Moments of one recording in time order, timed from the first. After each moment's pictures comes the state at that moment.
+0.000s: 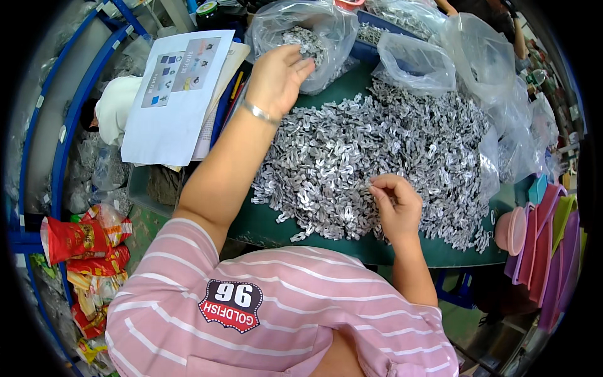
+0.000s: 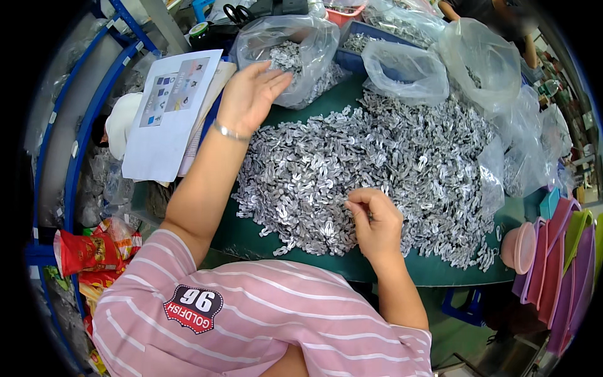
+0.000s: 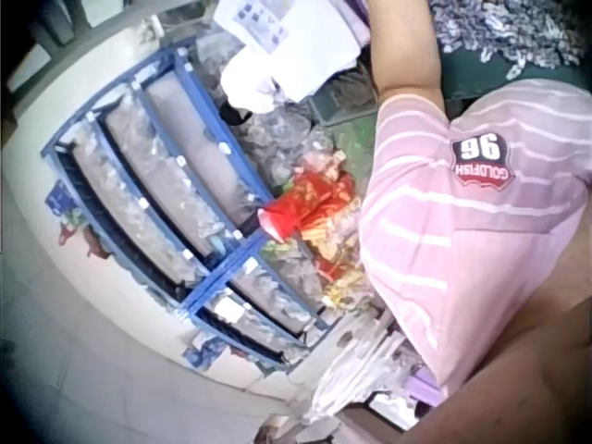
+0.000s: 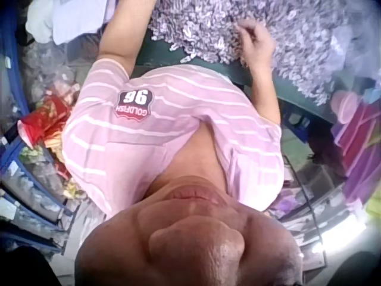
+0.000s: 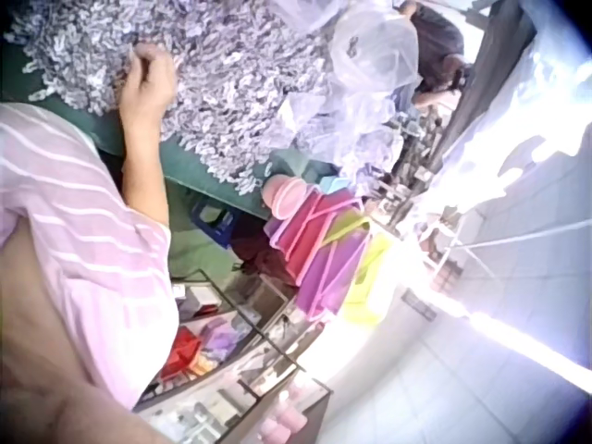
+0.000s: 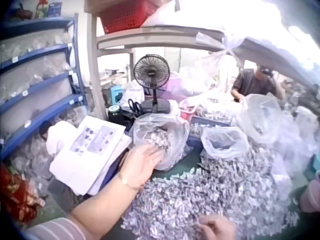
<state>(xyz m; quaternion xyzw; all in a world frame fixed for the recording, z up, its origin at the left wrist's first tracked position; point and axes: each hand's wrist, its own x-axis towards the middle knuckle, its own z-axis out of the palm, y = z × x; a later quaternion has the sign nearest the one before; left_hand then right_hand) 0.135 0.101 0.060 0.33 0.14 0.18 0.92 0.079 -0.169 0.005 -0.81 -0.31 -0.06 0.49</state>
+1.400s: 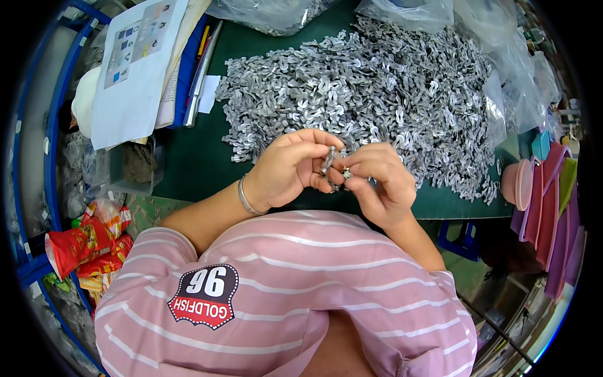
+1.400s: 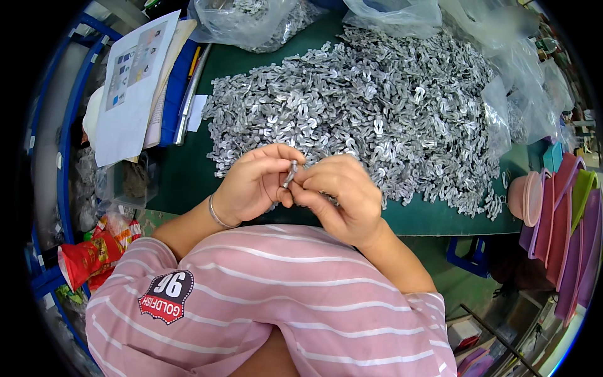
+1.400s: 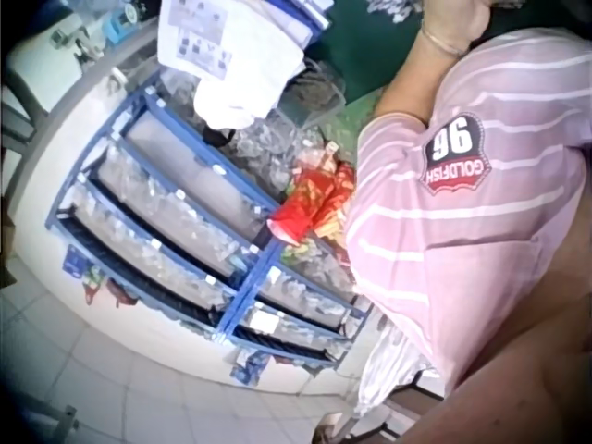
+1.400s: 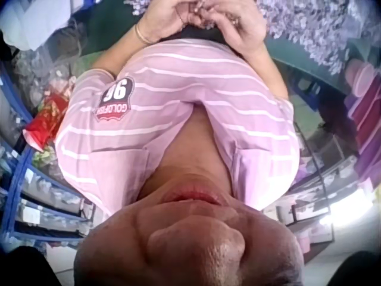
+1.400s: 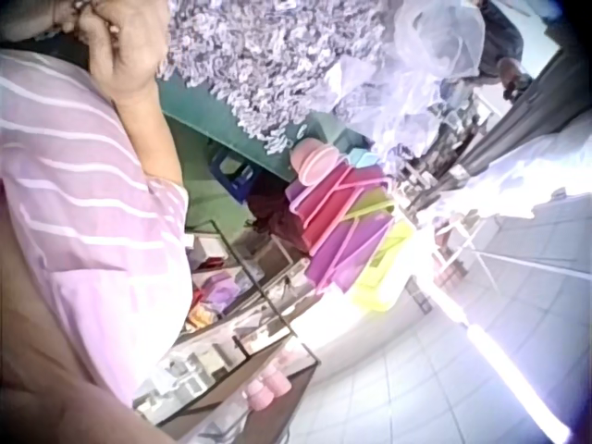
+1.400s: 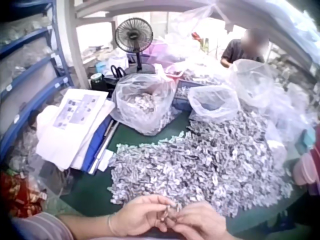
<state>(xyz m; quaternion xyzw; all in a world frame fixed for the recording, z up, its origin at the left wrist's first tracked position) -0.007 0.011 -0.001 0.33 0.11 -0.20 0.92 0.045 -0.159 0.016 -0.67 -0.47 -0.11 0.57</state>
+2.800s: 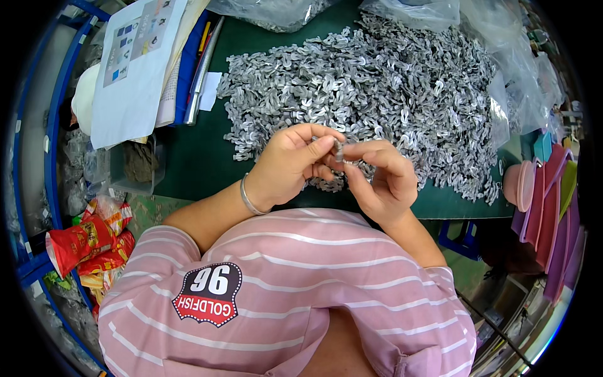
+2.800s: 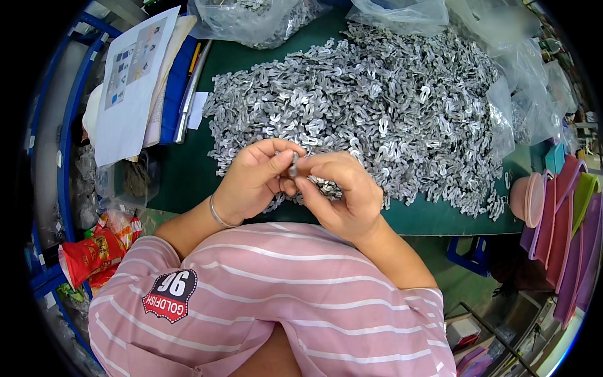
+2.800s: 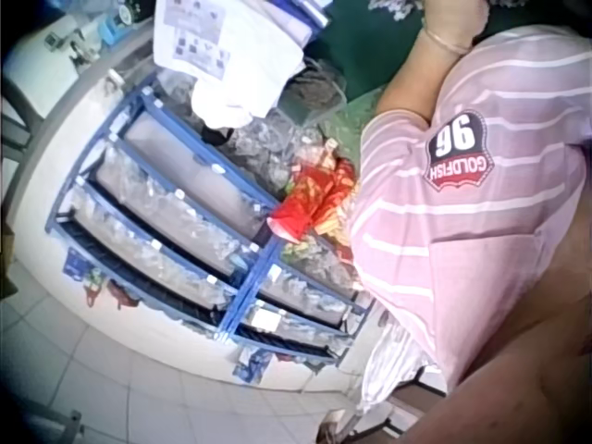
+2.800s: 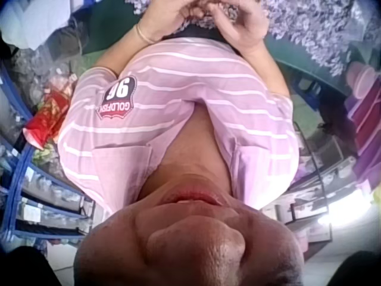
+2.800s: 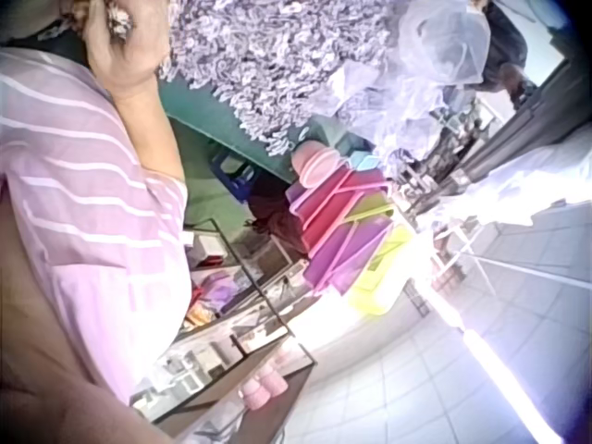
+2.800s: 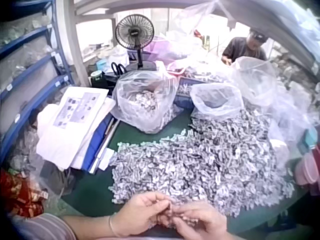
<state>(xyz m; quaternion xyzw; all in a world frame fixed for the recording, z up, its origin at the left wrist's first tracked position) -0.009 0.008 -0.001 0.40 0.11 -0.12 0.90 0.041 -0.145 0.001 -0.62 -0.41 -0.12 0.65</state>
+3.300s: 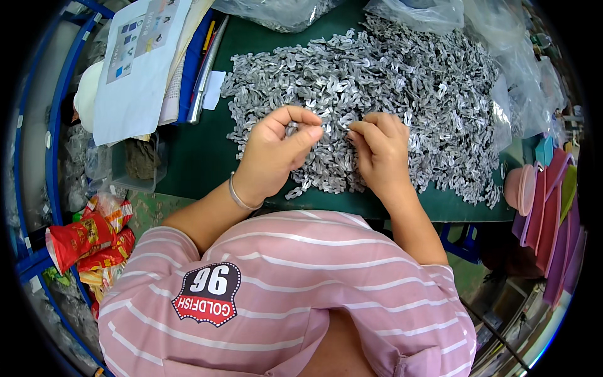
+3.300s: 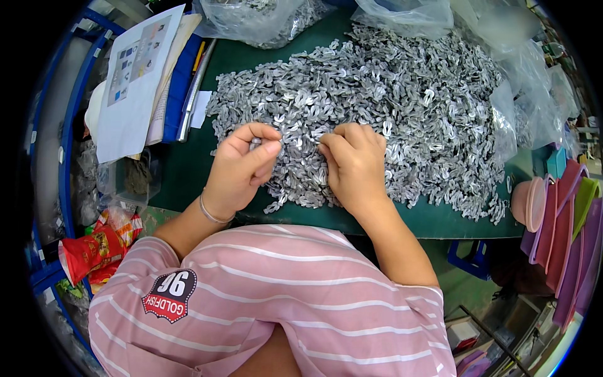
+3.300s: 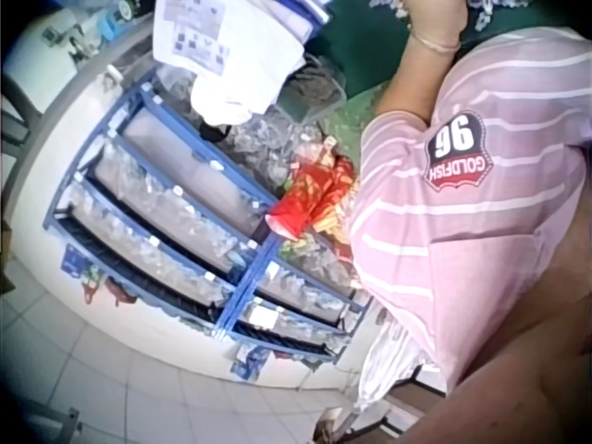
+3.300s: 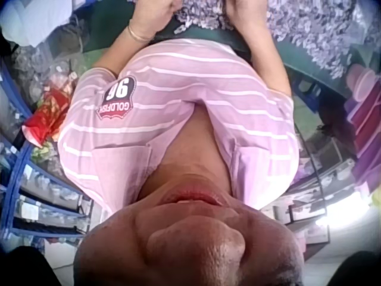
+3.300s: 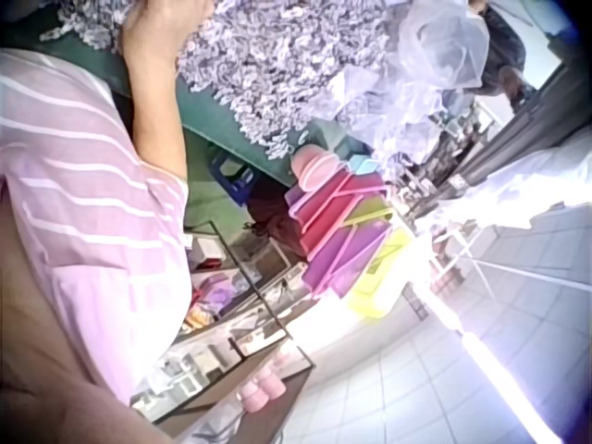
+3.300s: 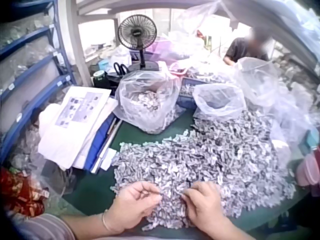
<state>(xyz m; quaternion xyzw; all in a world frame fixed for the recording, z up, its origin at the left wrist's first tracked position) -0.010 0.023 0.008 0.46 0.12 -0.03 0.88 0.071 -0.149 -0.007 -0.85 -0.41 -0.15 0.29</state>
